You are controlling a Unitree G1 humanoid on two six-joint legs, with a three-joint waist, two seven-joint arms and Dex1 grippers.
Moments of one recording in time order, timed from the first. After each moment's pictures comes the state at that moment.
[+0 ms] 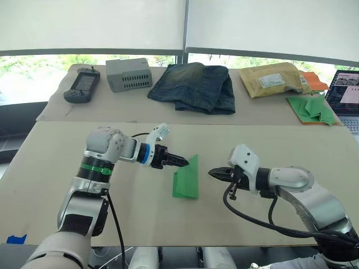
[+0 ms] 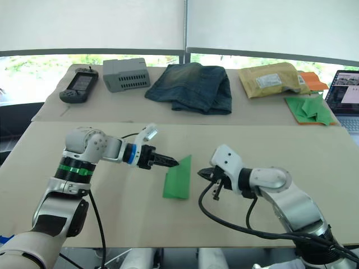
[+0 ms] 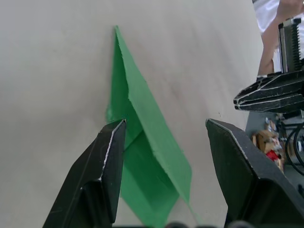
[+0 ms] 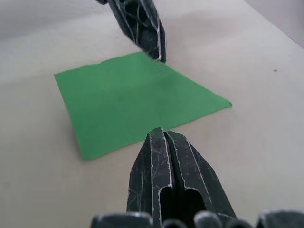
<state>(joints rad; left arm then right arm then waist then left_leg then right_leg) -0.87 0.40 -0.16 0.27 -0.63 1.48 -0.81 -0.23 -0.74 0.13 -0.56 0.33 0.73 0.79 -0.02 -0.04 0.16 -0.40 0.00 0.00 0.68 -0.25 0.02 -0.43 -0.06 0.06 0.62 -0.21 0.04</state>
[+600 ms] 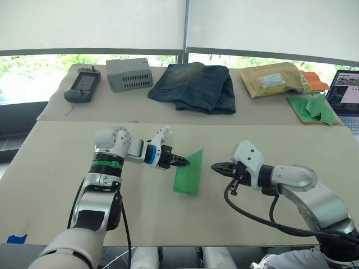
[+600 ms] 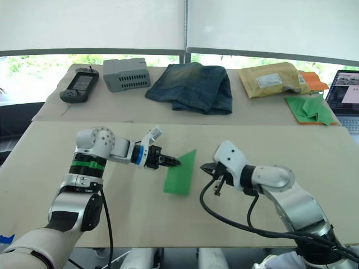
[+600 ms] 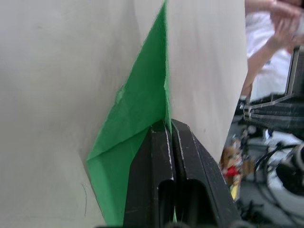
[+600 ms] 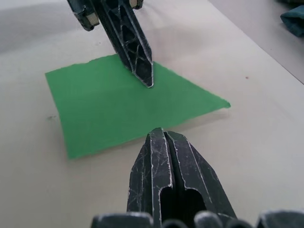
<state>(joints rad) -0.91 0.24 0.17 0.48 -0.60 1.60 -0.59 -0.23 -0.74 0.11 -0.57 0.32 0.72 0.75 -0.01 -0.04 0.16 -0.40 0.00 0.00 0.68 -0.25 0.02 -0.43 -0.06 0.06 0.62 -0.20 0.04</state>
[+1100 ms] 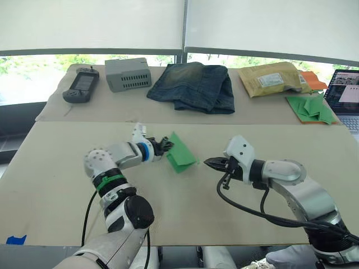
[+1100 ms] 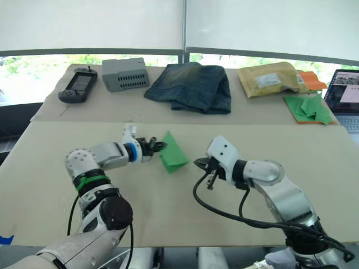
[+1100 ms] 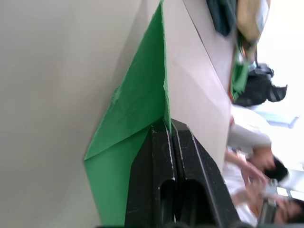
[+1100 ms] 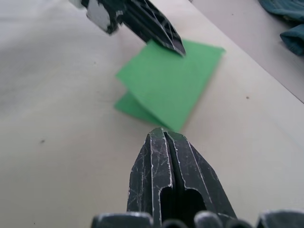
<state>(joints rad) -0.88 -0.12 1.03 0.15 -0.73 1.61 0.31 -0.31 -0.66 0.17 -0.49 0.29 0.70 0.74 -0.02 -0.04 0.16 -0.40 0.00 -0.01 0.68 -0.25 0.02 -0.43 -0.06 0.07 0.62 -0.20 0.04</state>
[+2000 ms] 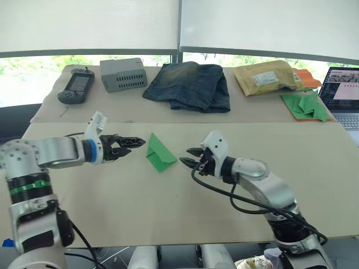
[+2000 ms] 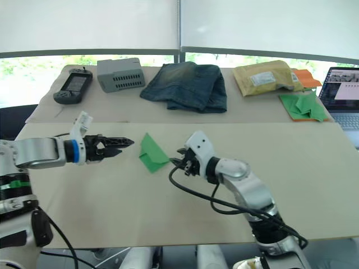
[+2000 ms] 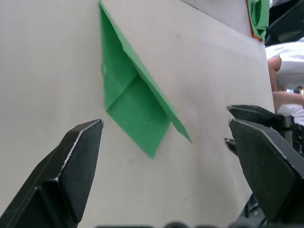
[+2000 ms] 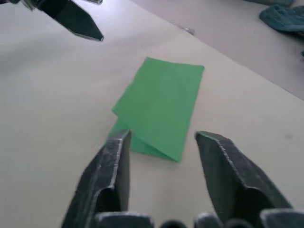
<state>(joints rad) -0.64 0.74 0.40 0.18 -1.57 1.61 0.15 -0.42 -0.33 0.29 -0.33 0.24 0.70 0.59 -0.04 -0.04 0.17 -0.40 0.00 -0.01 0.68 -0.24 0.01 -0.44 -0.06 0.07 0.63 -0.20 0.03</state>
